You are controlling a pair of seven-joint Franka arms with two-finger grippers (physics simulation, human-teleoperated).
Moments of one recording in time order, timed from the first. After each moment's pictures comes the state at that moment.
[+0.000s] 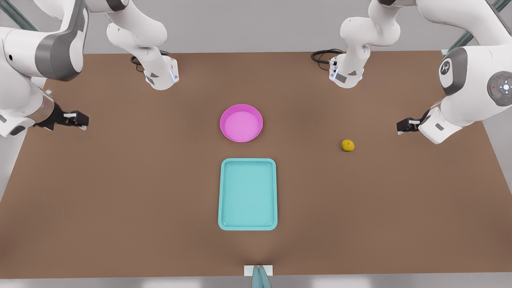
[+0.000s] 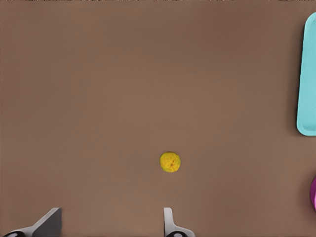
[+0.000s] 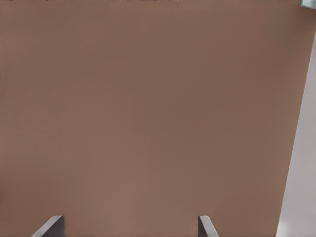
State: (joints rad) left arm -0.19 0.14 0.18 -1.45 0.01 1.43 0.04; right arm 0.03 0.18 -0.02 -1.25 -0.17 1.29 -0.11
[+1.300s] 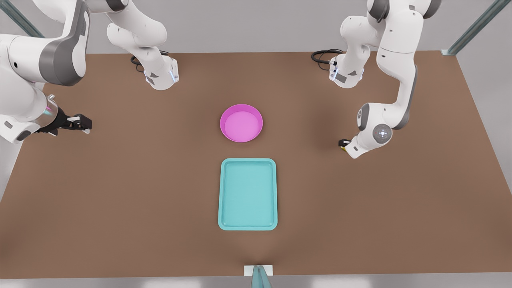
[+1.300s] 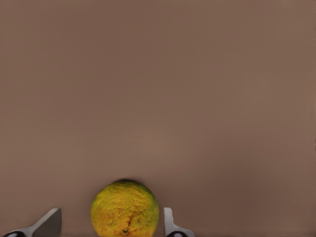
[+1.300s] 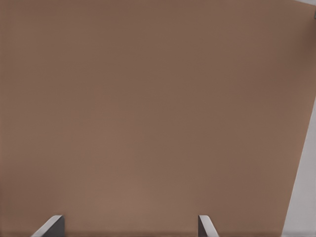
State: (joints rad) left arm -0.30 0.28 0.17 -2.35 -0.07 2.39 0.06; right arm 0.02 0.17 -0.02 -1.29 -0.15 1.33 -0.15
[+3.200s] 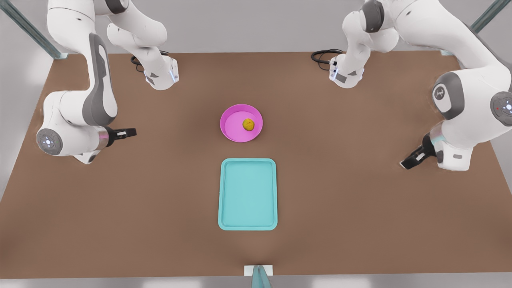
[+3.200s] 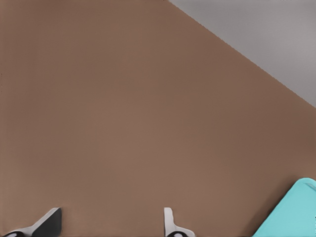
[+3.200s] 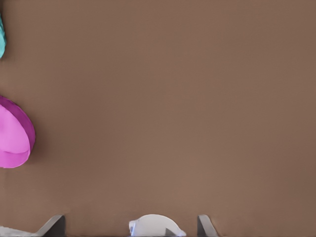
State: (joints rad) left arm -0.46 0.38 0.68 -1.25 -0.32 1.48 -0.45; right arm 0.05 0.19 -0.01 -1.78 0.13 1.45 -0.14
